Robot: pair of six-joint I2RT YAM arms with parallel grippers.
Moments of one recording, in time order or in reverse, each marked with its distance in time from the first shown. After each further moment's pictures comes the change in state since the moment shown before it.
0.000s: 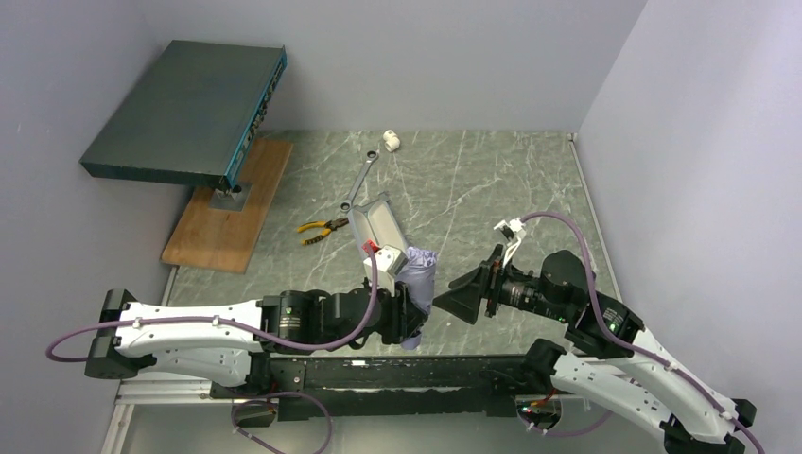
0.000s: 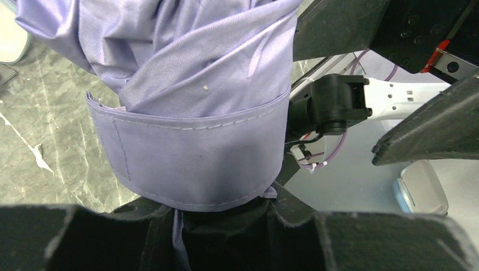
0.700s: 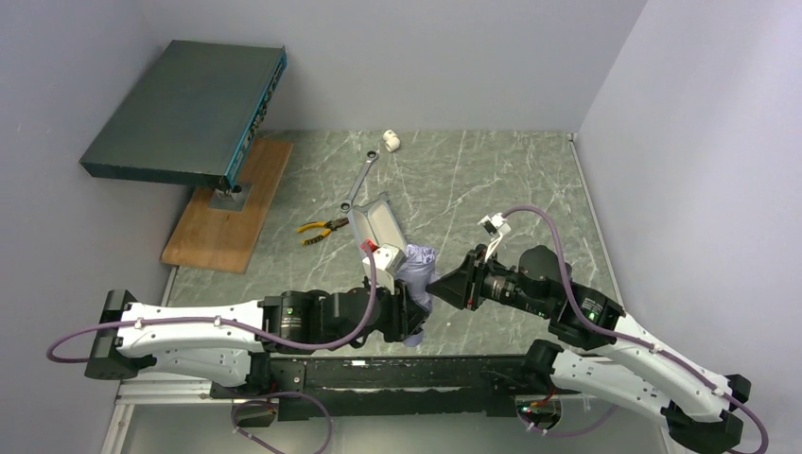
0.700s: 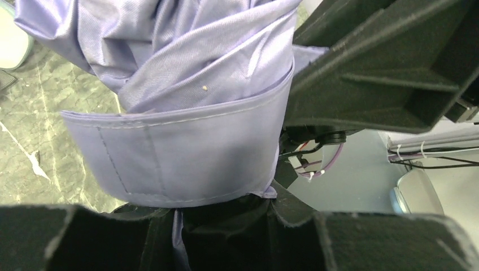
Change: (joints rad) left arm 0.008 0.002 -0.018 0.046 -0.016 0.001; right arm 0.077 0.115 -0.005 0.089 0.122 0.012
